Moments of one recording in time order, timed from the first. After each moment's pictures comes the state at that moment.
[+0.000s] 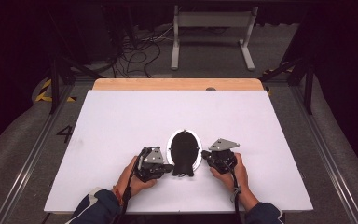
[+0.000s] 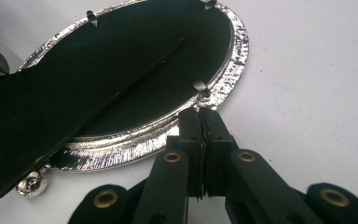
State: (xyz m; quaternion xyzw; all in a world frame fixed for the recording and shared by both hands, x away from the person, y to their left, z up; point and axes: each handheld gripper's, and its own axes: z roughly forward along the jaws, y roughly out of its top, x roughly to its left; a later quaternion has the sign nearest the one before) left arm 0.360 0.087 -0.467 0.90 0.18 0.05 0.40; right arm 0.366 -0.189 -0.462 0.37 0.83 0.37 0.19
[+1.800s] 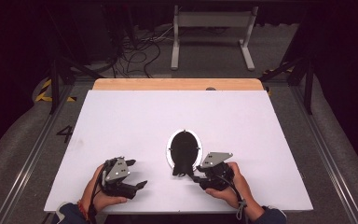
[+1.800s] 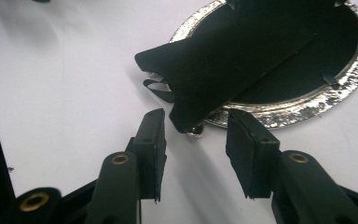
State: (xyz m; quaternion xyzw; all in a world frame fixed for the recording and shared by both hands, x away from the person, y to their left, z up) left arm 0.311 0.183 -0.458 0.87 0.24 0.15 0.41; right arm 0.318 -0.166 -0.435 0.28 0.89 0.35 0.11
